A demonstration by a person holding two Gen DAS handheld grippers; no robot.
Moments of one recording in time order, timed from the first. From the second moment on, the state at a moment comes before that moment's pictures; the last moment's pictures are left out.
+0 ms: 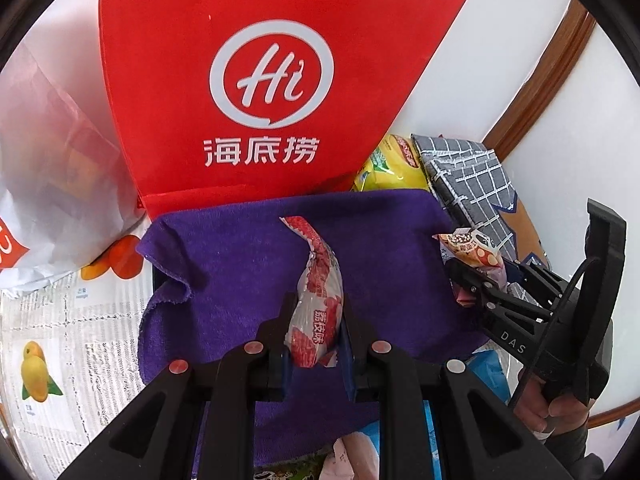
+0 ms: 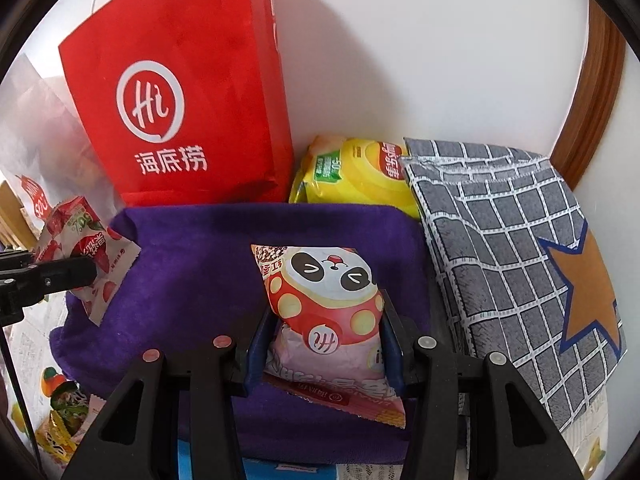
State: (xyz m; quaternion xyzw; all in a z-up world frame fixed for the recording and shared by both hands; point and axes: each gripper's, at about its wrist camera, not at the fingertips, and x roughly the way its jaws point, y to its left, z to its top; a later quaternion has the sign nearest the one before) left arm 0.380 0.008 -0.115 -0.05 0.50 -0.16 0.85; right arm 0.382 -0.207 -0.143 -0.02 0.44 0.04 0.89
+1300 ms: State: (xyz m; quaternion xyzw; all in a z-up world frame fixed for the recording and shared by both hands) left arm 0.388 -0.006 -0.141 -0.03 0.53 -0.16 0.83; right arm 0.384 -0.211 -0.161 -0.03 0.47 0.05 0.88
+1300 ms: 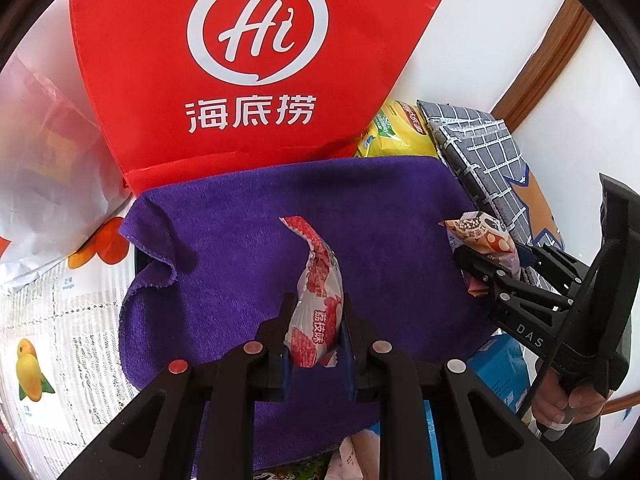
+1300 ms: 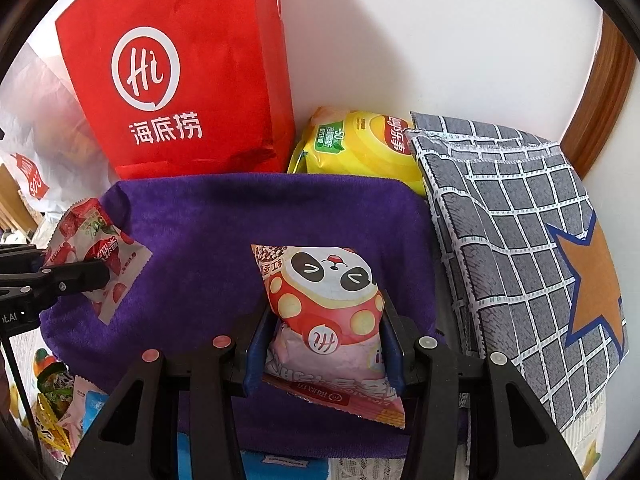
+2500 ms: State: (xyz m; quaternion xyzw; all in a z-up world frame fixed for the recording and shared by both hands) left arm 0.331 -0.009 -0.059 0.00 0.43 -0.18 0.88; right arm 0.281 -0.230 -0.105 0.02 0.41 -0.02 0.91
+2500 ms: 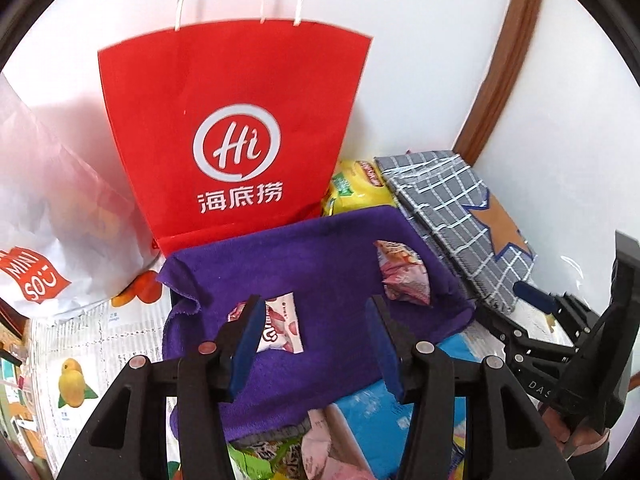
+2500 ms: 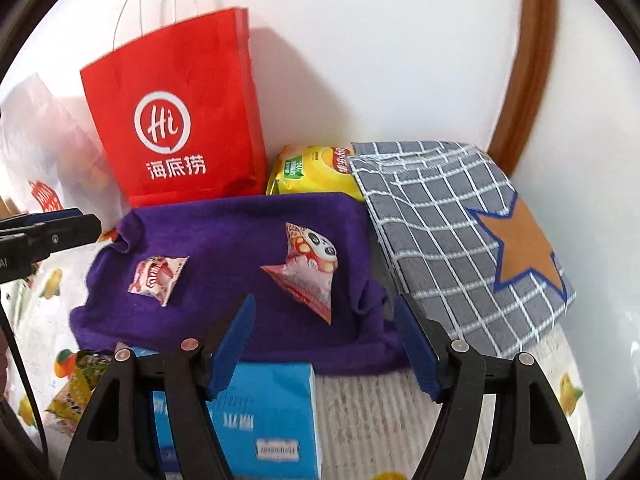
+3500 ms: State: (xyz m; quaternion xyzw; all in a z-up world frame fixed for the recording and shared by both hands) left arm 0.212 0.009 -0.062 0.03 0.45 -0.16 0.88; right arm 0.155 -0.214 -0.126 0.04 0.46 0.02 0.89
